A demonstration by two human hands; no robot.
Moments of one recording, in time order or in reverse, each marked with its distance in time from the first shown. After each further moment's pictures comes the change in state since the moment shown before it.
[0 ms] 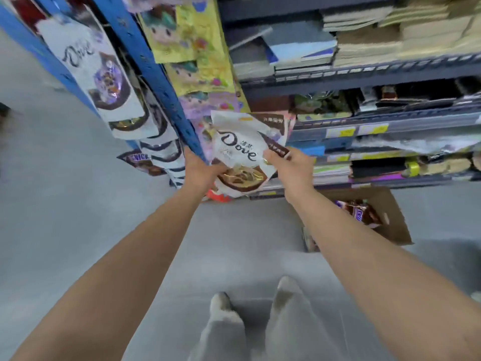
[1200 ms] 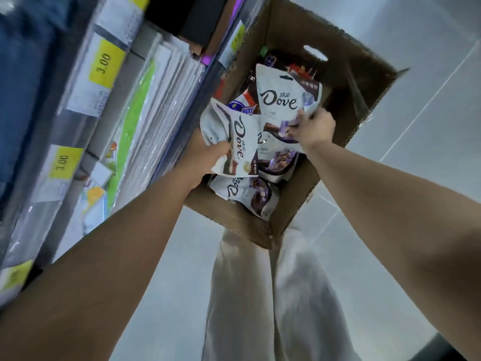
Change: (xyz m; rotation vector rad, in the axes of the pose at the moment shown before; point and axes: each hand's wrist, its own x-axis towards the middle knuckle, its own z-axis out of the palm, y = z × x) left_hand 0.190 -0.236 0.634 0.528 -1.061 -0.138; right_hand 0.346 0.527 -0.307 -0.070 0.779 0.787
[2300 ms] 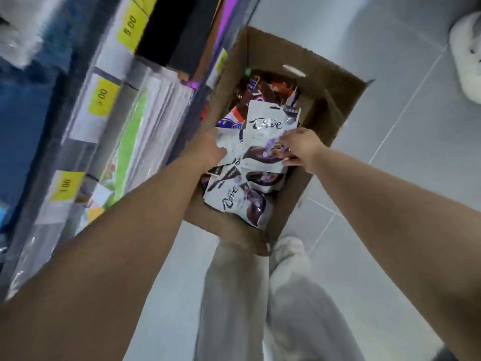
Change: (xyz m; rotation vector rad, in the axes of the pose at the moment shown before) left_hand 0.034 0.031 0.015 0.883 -0.012 0.139; right_hand -0.034 -0.023 -0.040 0.180 -0.393 0.283
